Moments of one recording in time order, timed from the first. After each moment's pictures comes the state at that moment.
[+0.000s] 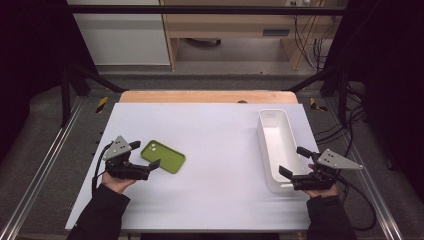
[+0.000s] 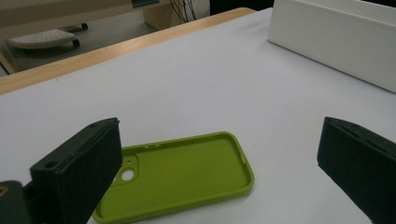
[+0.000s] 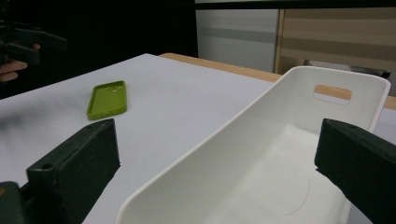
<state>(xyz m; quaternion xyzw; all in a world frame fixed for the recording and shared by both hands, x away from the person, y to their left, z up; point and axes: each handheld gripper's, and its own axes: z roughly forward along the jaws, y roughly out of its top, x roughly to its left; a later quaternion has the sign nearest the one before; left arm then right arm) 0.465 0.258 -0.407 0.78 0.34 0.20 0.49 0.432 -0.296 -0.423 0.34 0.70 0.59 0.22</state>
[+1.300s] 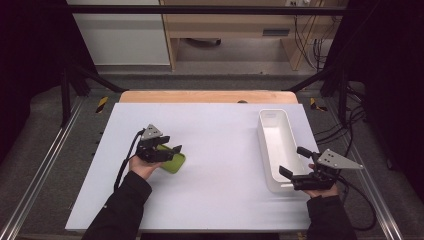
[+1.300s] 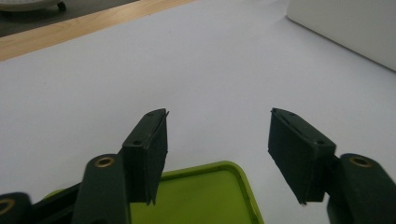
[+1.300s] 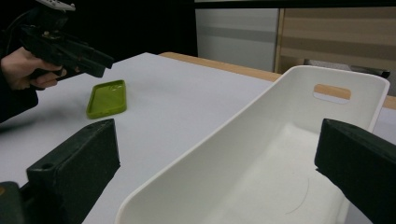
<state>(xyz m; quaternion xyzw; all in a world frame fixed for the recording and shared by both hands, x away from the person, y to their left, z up) 0.524 0.199 -0.428 0.80 0.37 0.17 0.44 0.432 -0.297 -0.423 0.34 0.70 0.59 0.22</state>
